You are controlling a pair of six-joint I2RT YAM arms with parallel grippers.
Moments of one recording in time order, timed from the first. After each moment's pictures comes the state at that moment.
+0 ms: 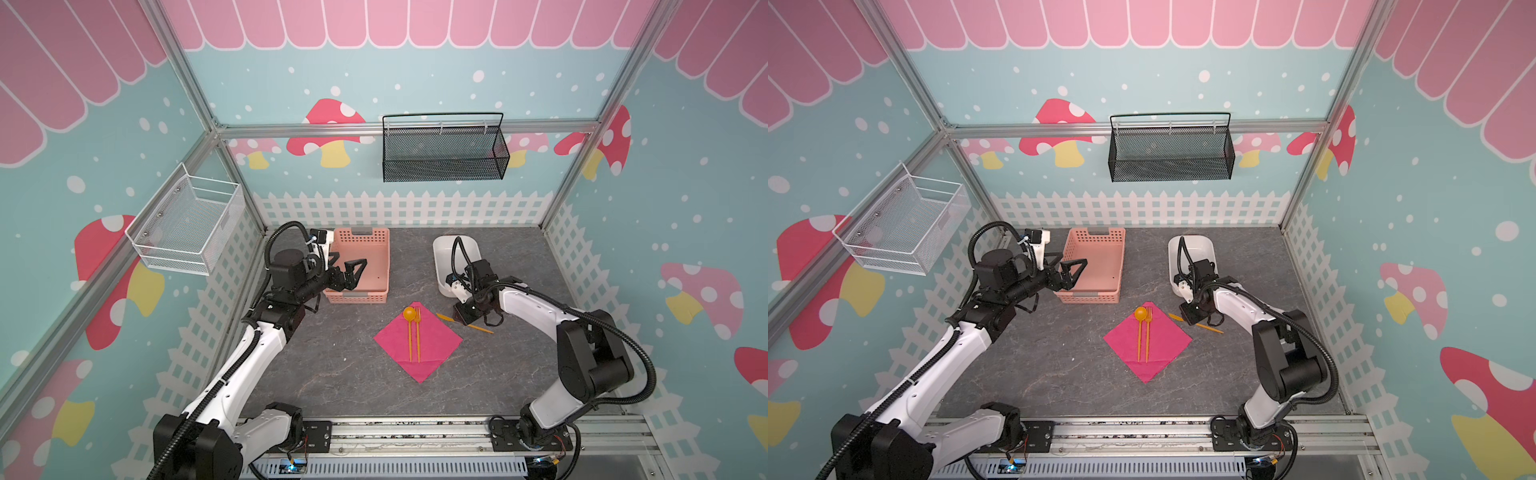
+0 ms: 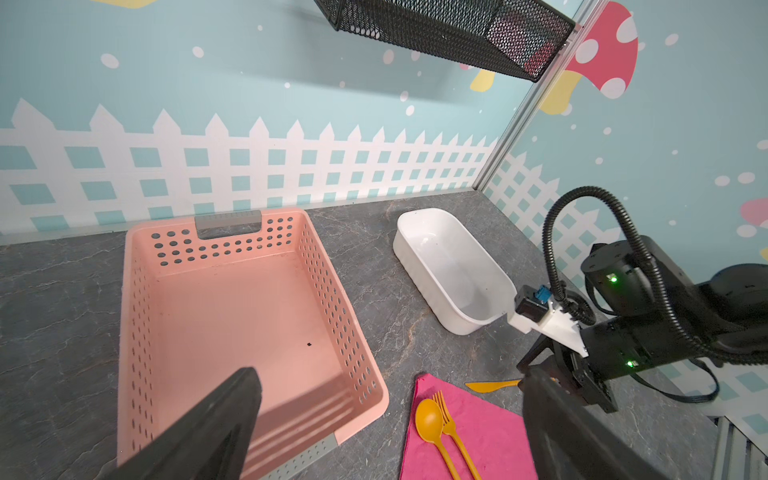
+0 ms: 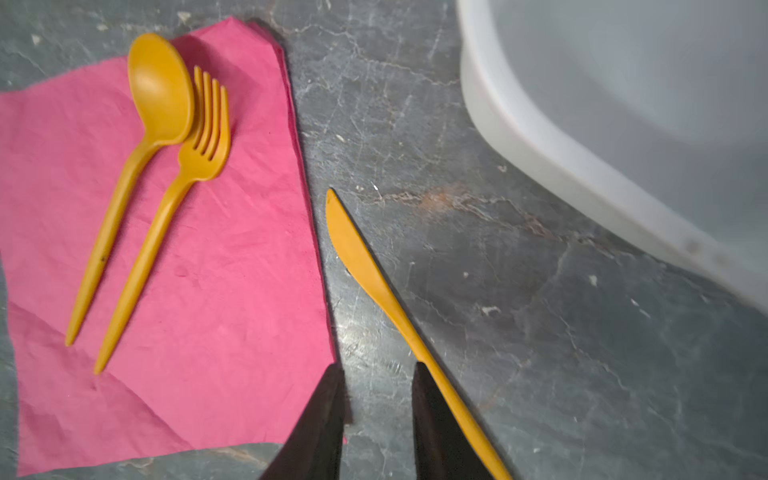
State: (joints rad) left arm -0.19 1.12 0.90 -0.05 0.44 -0.21; right arm 0.34 1.65 1.04 -0.65 -0.20 -0.27
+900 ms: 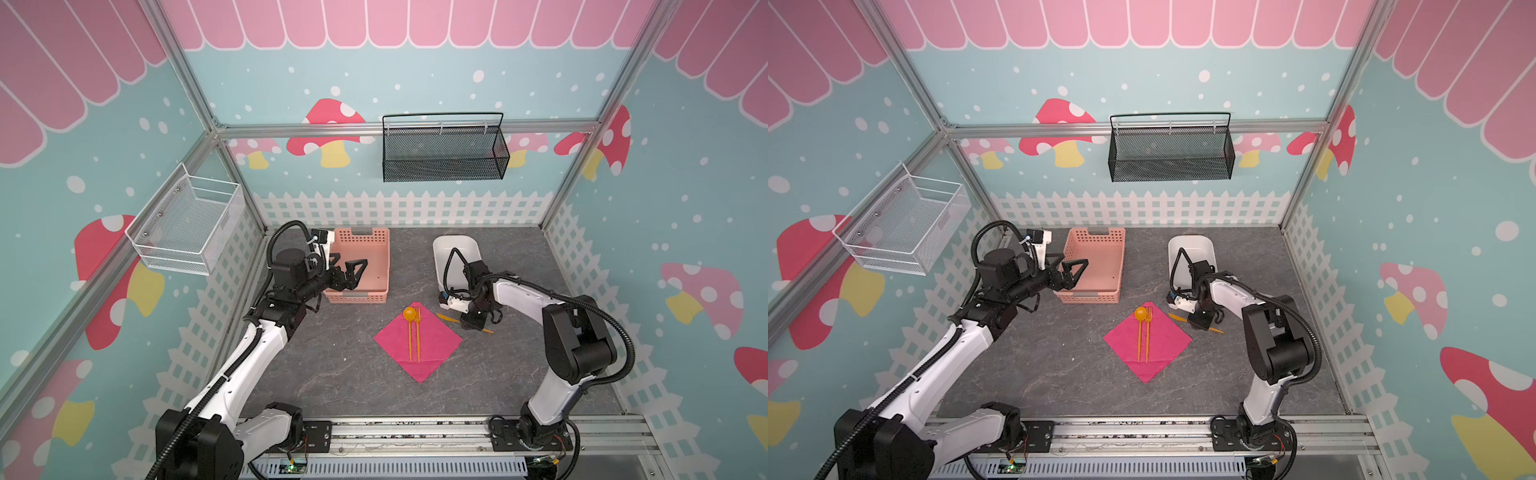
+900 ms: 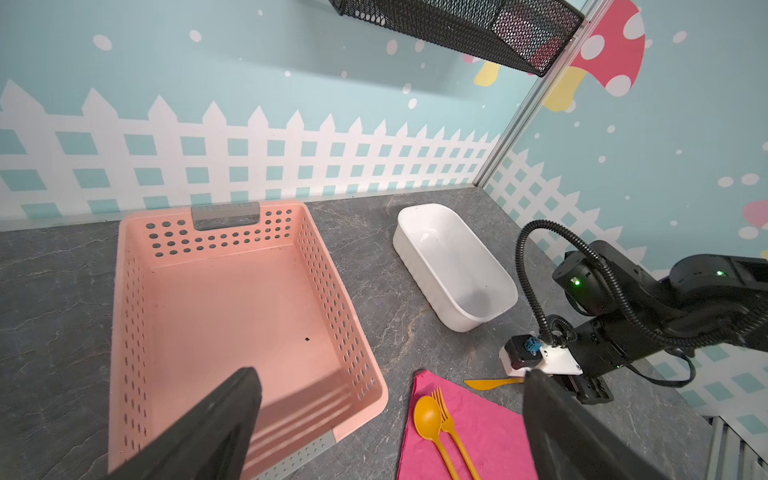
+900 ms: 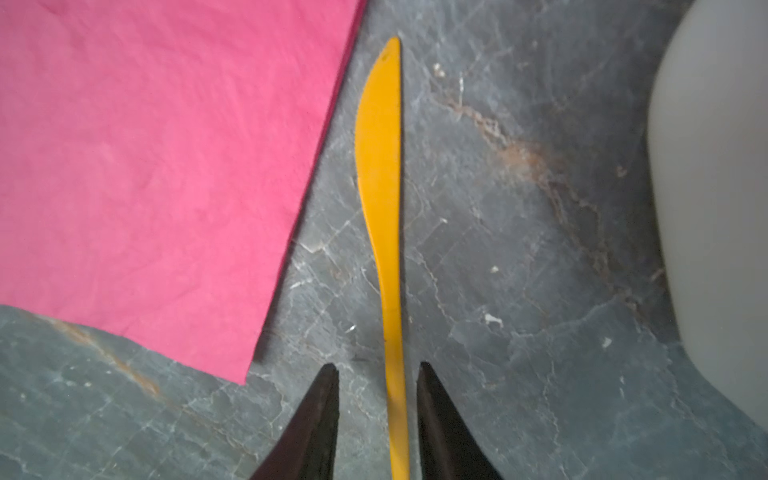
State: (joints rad) left arm -0.19 1.14 0.90 -0.05 0.44 -0.23; right arm 0.30 1.77 1.12 -0.81 -0.11 -0.83
